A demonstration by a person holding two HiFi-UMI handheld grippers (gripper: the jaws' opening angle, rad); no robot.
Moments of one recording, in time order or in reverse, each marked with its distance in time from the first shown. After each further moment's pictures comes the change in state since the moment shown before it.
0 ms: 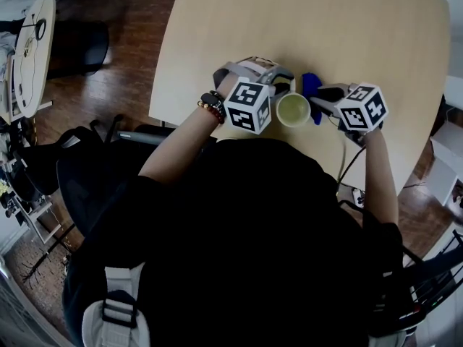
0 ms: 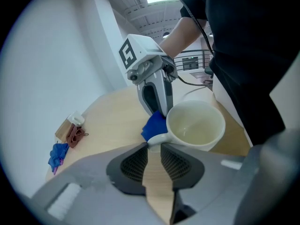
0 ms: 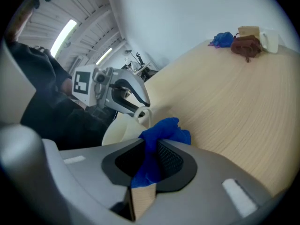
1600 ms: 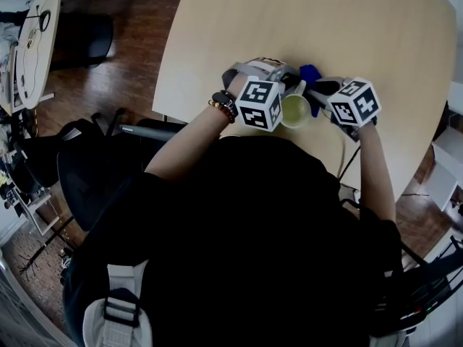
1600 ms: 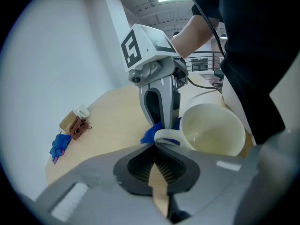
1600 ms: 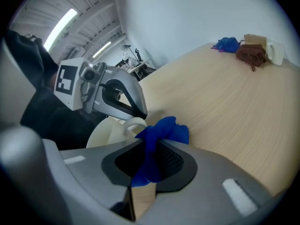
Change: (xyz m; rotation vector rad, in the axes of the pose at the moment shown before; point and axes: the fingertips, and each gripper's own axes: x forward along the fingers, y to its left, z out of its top) left arm 0.006 0.006 -0.002 -0.101 0.013 0.051; right arm 0.022 -0.006 0.020 -0.043 0.024 -0.091
